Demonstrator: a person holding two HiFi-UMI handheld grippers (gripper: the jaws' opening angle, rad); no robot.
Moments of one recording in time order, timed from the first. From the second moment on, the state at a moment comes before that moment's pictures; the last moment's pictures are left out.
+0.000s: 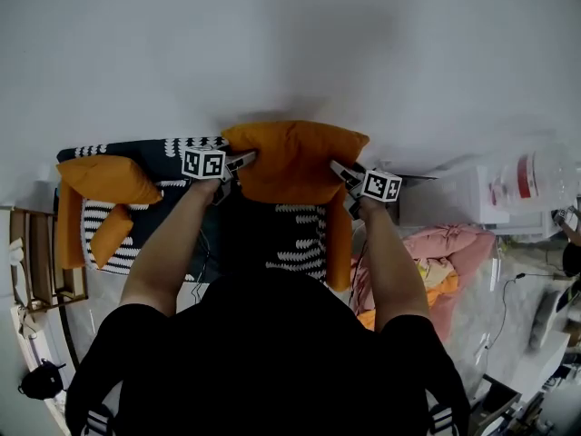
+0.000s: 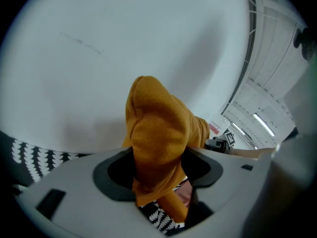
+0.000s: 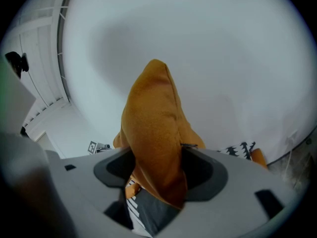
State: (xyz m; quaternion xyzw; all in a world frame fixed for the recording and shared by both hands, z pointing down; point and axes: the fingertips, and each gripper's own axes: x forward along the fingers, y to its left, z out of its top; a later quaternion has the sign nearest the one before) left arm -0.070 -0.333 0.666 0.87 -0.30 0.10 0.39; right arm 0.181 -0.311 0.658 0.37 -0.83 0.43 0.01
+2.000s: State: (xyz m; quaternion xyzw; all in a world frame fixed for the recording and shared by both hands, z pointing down) left arm -0.053 -0.211 0.531 0.91 -0.26 0.05 0.33; right arm 0.201 -0.175 0.534 0.39 -0.84 0.37 -0.05
